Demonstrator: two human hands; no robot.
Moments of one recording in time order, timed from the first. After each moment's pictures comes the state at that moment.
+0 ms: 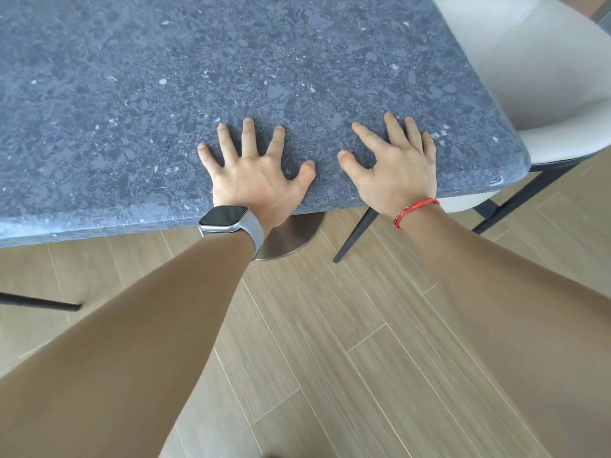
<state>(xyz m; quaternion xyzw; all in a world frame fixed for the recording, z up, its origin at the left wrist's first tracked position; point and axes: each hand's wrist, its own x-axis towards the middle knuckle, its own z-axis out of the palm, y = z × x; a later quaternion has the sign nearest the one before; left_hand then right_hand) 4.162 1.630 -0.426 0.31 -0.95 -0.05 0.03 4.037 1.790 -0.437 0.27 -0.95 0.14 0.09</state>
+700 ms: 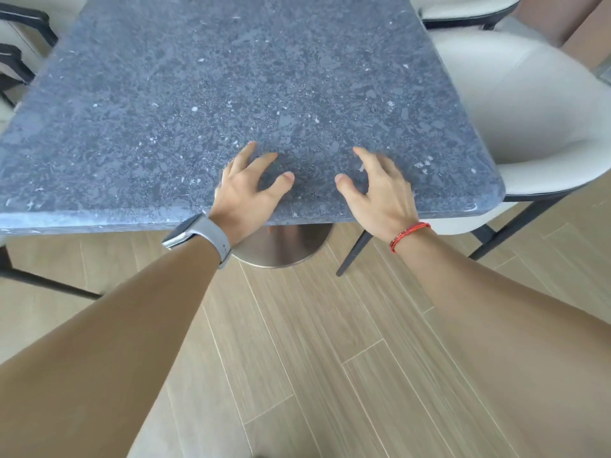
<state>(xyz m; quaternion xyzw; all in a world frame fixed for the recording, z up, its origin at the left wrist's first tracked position) 4.200 1.629 -0.385 0.31 -0.86 -0.40 0.08 4.065 1.806 -0.392 0.28 -0.91 0.29 -0.06</state>
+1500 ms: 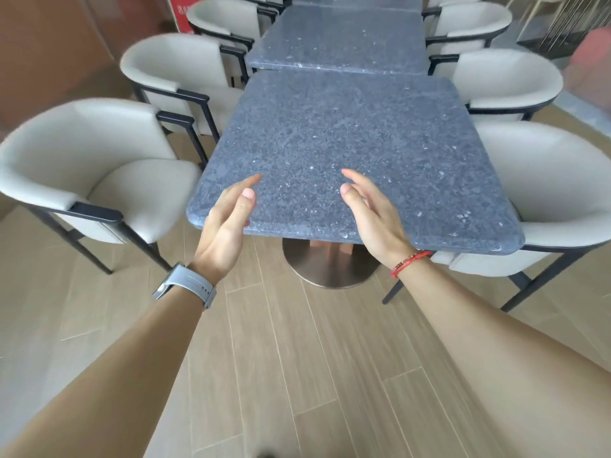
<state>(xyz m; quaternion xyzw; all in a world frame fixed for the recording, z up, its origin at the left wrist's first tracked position) 4.453 1.611 -0.196 0.30 -0.73 -0.54 0.28 4.268 1.760 -0.202 0.33 -0.75 0.54 -0.22</state>
